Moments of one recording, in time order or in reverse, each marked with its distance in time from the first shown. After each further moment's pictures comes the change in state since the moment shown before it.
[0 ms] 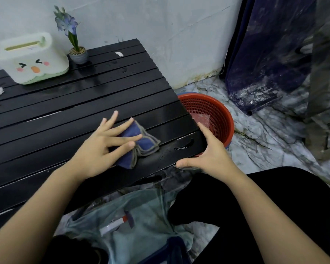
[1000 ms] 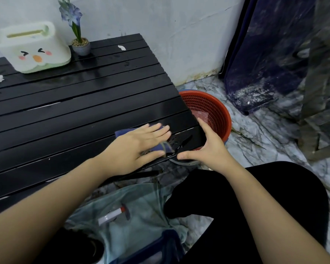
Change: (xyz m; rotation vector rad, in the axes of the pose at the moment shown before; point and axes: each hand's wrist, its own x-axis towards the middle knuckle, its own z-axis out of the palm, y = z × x) left_hand 0.013 0.037 0.037 0.137 -0.128 0.278; right_hand -0.001 -0.004 -0.002 -0.027 -0.018 -0.033
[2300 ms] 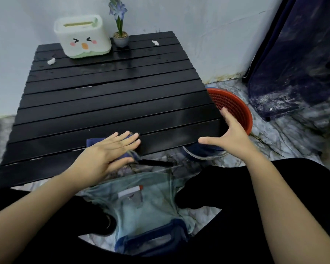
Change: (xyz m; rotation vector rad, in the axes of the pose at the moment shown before) left_hand -0.154 0.004 -0.008 0.098 0.128 -0.234; right_hand 0.003 -0.010 -0.003 -0.213 -0.017 0.109
